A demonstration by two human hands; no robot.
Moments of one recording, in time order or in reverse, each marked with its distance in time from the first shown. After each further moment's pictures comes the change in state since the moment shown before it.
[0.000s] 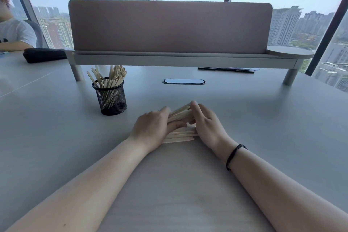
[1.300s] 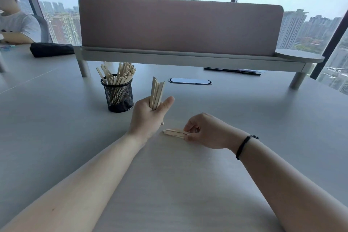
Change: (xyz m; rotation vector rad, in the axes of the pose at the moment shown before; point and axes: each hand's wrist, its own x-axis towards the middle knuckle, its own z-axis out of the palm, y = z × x) left_hand 0.002 -0.022 -0.008 -0.841 0.325 -0.237; right_hand 0.008 -0.013 -0.003 -0.684 -0.461 -0.123
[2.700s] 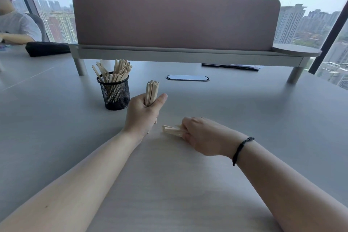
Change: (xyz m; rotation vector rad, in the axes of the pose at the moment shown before) left_hand 0.000 0.003 0.000 -0.020 0.081 -0.084; right_hand -0.022 -0.014 0.005 -0.313 -0.034 -0.148
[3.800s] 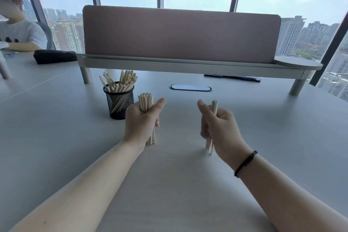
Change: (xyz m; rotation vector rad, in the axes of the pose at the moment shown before) left_hand 0.003 0.009 -0.008 -0.152 0.087 -0.001; right_hand 0.013 0.003 -0.004 1.378 0.651 0.239
